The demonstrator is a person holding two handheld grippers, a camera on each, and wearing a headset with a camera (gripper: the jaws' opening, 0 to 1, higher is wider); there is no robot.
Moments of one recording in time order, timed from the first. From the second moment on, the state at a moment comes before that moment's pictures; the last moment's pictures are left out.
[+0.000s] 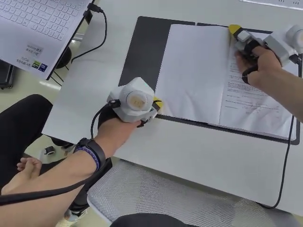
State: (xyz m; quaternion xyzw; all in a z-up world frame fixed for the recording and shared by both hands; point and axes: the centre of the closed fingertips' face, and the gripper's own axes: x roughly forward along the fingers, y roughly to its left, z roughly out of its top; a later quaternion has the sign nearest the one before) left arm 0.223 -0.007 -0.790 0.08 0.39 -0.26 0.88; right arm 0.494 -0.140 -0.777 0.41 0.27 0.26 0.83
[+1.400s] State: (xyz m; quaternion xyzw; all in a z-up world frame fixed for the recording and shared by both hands) left arm 0.222 -0.008 -0.786 0.08 0.39 -0.26 0.88; right arm 0.373 -0.135 -0.764 0.33 0.29 0.39 0.81
